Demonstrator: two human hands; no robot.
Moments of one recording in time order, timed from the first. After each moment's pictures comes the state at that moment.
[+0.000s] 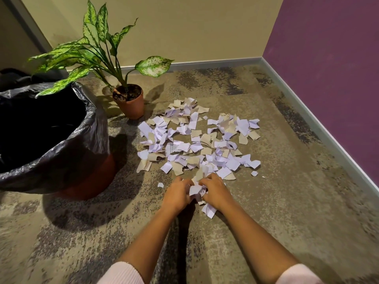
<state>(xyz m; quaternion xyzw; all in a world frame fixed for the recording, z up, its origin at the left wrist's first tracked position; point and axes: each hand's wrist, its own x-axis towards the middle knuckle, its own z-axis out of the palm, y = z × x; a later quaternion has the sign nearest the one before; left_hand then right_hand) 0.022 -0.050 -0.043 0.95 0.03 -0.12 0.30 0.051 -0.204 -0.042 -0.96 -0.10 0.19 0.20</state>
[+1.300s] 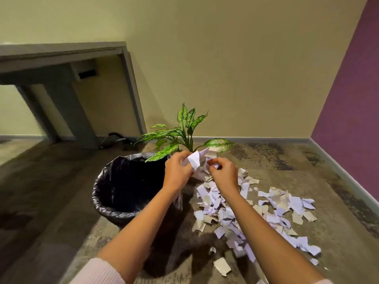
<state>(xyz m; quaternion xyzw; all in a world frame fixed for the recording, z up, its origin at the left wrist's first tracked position) 0.058 0.108 0.239 0.85 0.11 0.27 0.44 0.115 -0.027 0.211 -0.82 -0.10 -0.07 0.55</state>
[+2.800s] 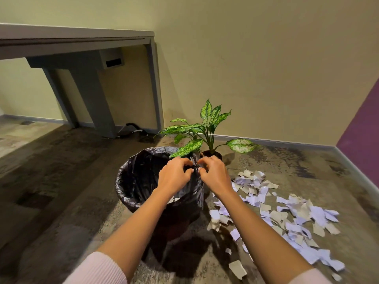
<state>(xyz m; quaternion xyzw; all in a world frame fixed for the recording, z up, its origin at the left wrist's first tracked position) 0.028 0.194 0.220 0.95 0.16 0.18 0.21 0.100 0.065 0.207 -0.90 -0.28 -0.06 0.34</state>
